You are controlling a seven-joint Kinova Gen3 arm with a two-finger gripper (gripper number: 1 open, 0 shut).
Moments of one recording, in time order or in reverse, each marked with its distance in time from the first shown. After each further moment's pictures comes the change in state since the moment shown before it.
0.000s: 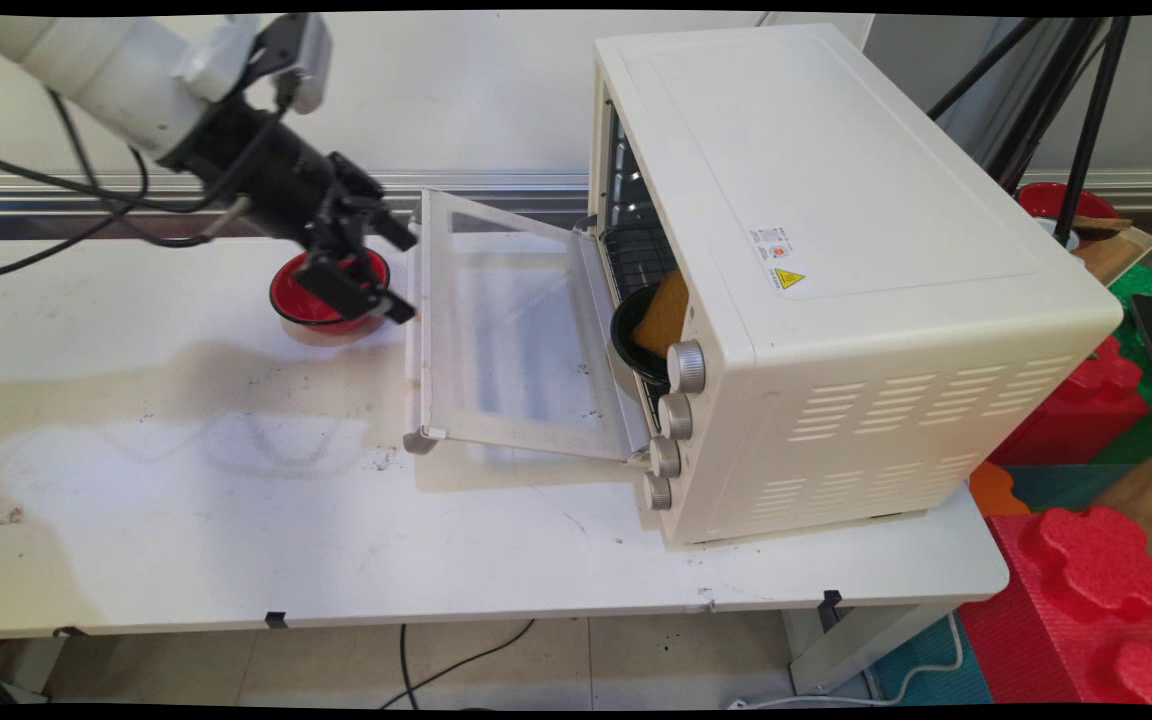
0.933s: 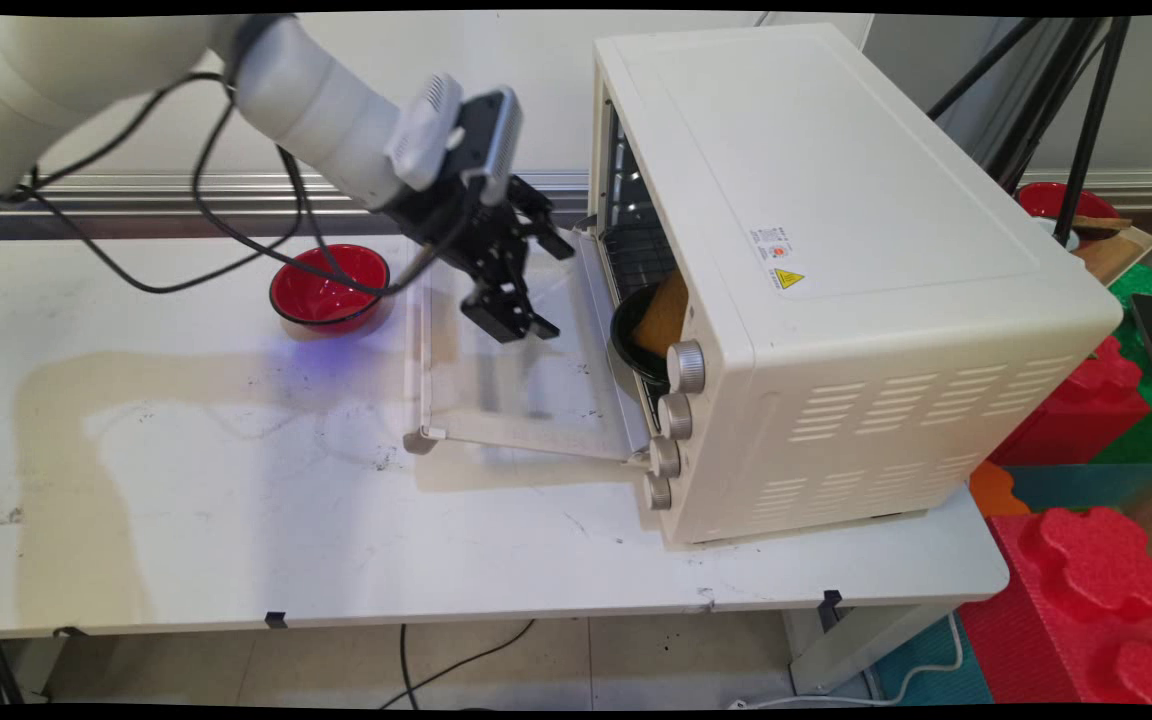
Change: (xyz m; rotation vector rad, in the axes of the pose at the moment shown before) arm 0.066 -0.006 0.115 0.018 0.092 0.370
